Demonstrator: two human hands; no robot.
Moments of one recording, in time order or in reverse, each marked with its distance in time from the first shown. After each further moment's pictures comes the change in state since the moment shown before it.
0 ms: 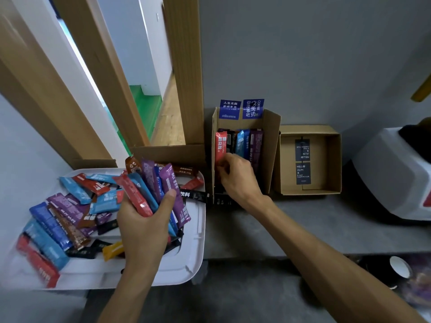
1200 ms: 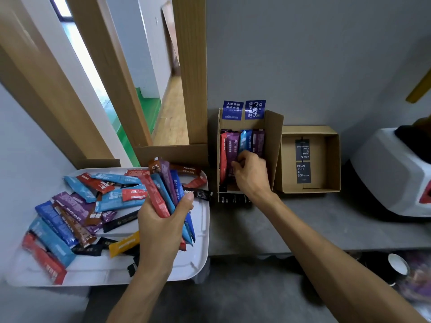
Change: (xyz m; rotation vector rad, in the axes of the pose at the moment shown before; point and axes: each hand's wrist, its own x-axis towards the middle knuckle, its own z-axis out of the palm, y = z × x) left_hand -0.007 -0.007 -0.002 -0.052 -0.154 -0.081; right_hand -0.004 -0.002 -0.016 0.140 0.086 0.275
